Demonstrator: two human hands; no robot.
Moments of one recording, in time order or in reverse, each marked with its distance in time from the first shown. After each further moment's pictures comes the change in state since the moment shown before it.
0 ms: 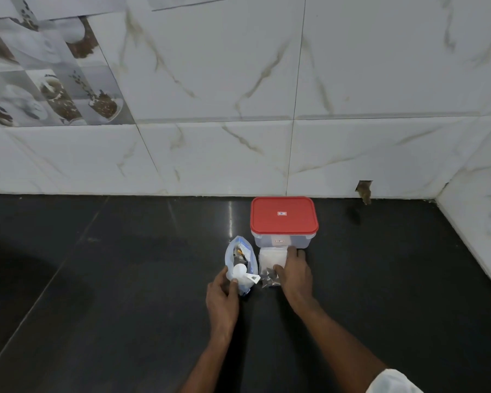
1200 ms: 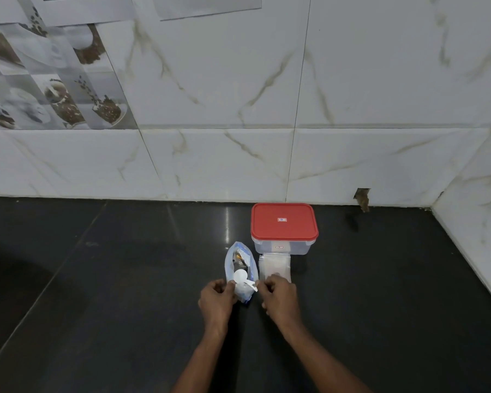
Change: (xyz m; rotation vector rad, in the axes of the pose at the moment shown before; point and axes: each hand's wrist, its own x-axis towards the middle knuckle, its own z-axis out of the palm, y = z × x) left_hand 0.023 0.000 -0.004 -0.101 0.061 -0.181; right_hand -0.043 -0.019 0.016 0.432 -0.100 0.041
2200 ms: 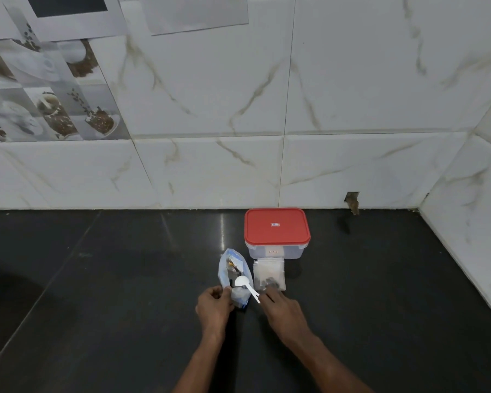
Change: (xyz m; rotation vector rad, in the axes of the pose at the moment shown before) left_hand -0.014 0.015 0.001 -0.005 -0.002 -0.001; right_hand -0.012 0.034 -0.019 -0.650 0.068 -0.743
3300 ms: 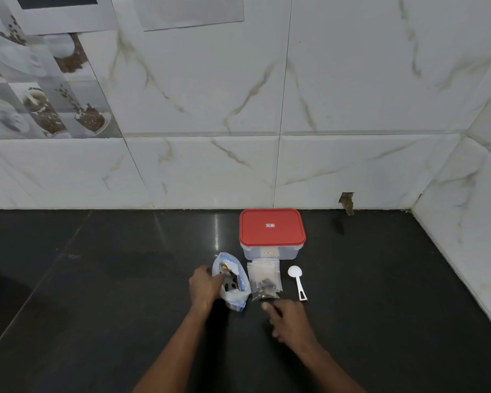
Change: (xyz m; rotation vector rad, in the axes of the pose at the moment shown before) left_hand 0.027 0.056 -0.006 0.347 -0.141 0.081; right_hand -0.007 -0.003 -0.037 0.574 -0.328 0.700
